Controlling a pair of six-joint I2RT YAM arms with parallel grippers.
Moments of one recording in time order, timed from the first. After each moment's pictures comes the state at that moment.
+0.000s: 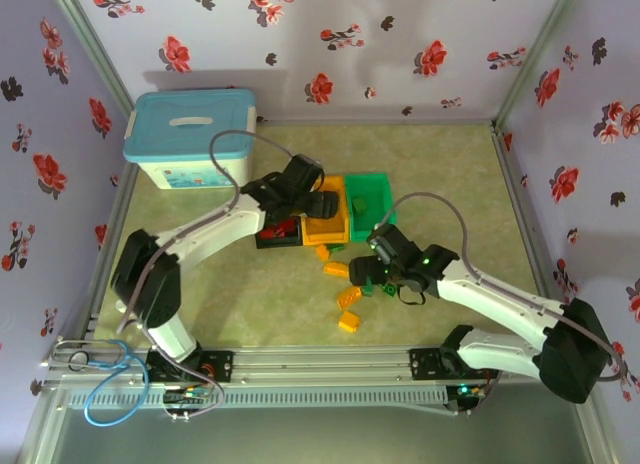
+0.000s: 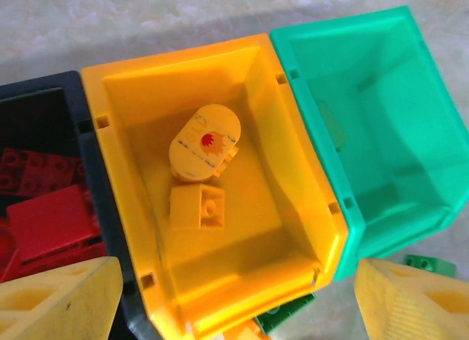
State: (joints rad) left arm -0.79 1.66 1.34 -0.52 -0.15 -0.50; right arm 0.83 1.12 0.71 -0.66 0.08 0.64
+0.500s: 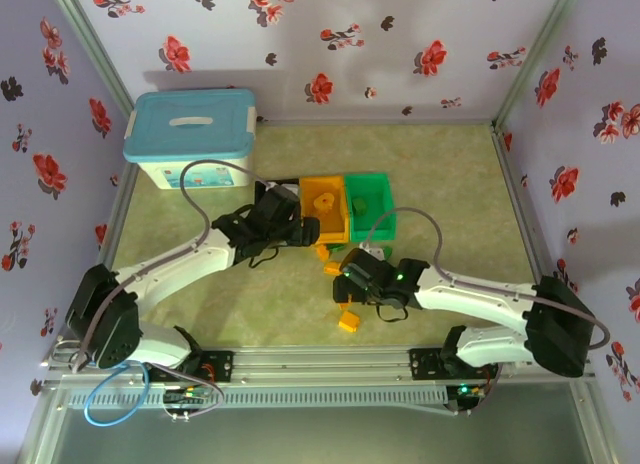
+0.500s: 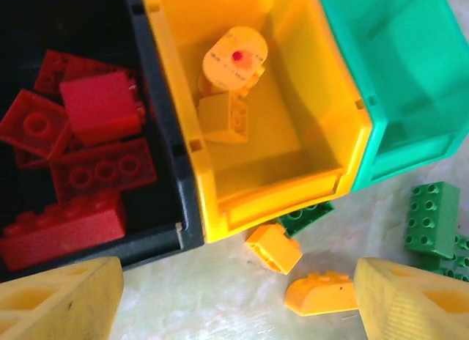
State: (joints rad) left arm -0.83 1.39 1.00 -0.45 -0.17 -0.57; right arm 1.06 1.25 0.70 -0.61 0.14 1.00
